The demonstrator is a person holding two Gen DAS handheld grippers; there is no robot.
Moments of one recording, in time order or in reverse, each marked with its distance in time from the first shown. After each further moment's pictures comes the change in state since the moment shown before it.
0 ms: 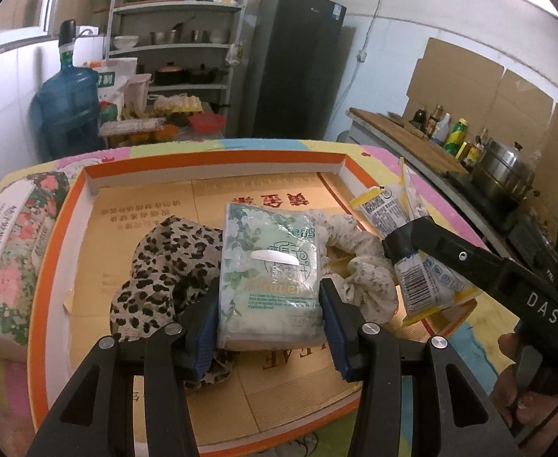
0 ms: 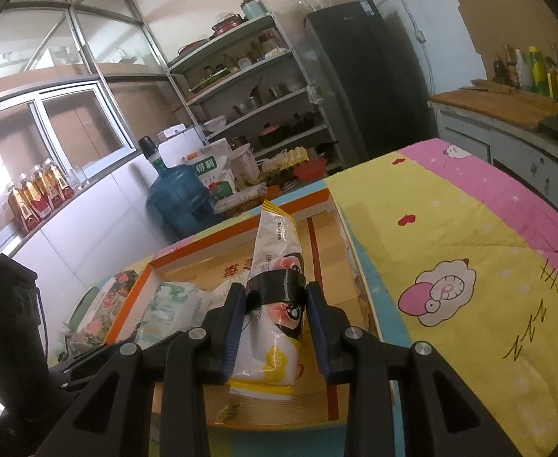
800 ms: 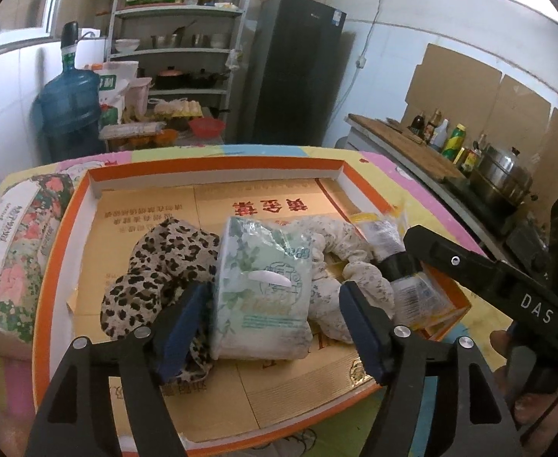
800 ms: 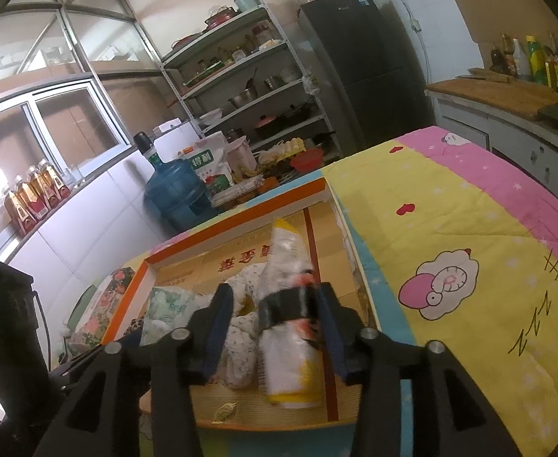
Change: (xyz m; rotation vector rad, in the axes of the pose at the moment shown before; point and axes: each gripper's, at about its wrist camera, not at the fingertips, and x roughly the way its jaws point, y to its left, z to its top) left arm -0.010 0.002 -0.001 -0.005 -0.033 -0.010; right arm 0.002 -0.002 -0.001 0.021 0.021 -0.007
